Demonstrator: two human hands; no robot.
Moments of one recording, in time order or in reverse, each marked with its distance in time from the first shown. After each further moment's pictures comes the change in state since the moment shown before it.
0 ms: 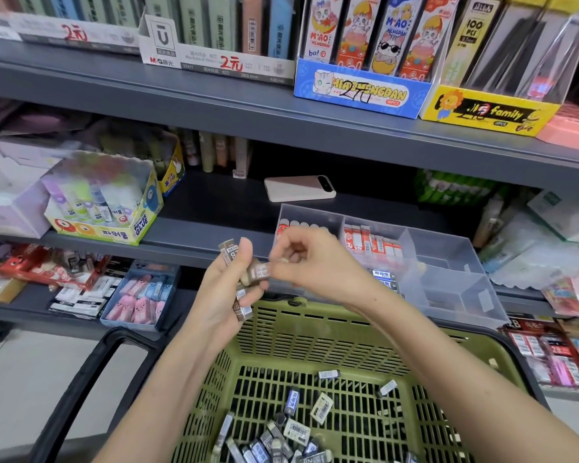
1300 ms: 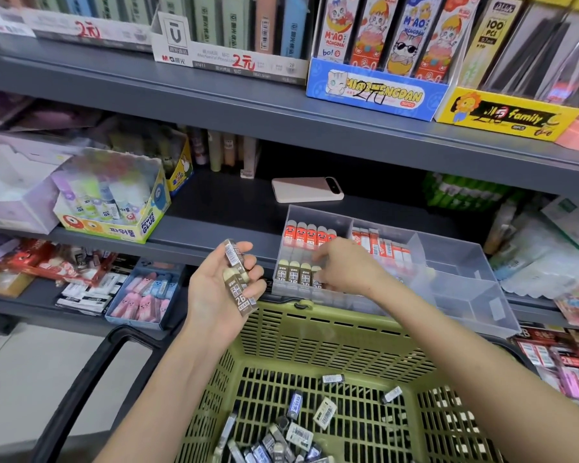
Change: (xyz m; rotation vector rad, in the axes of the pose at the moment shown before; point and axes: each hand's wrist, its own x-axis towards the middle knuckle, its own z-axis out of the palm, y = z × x) left_hand 0.006 0.004 -0.005 -0.430 0.119 -0.100; right_hand 0.027 0.050 -0.016 -0.688 -0.049 0.292
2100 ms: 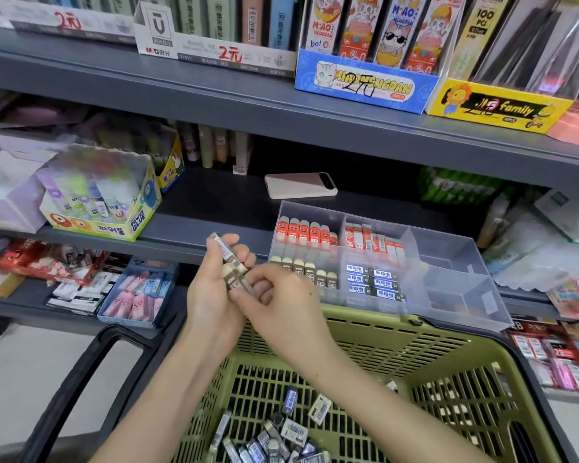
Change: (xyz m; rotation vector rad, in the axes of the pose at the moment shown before) left_hand -0.006 -0.014 0.007 0.060 0.017 0.178; right_hand -0.065 -0.070 0.040 0.517 0.330 -0.191
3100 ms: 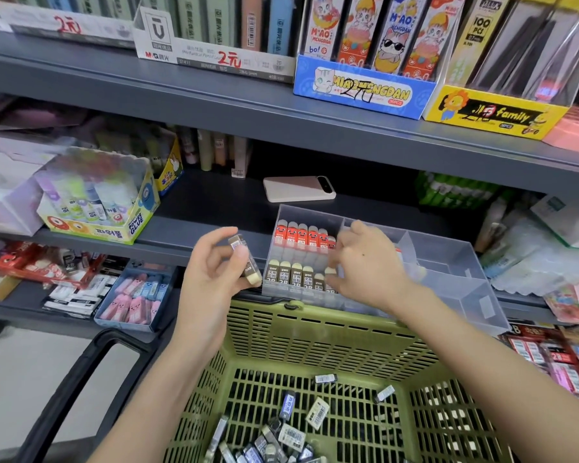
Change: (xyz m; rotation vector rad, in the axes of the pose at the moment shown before) left_hand -0.003 0.006 -0.011 0.592 -0.122 0.322; right_hand 0.053 0.083 -0.080 -1.019 -0.132 -0.309
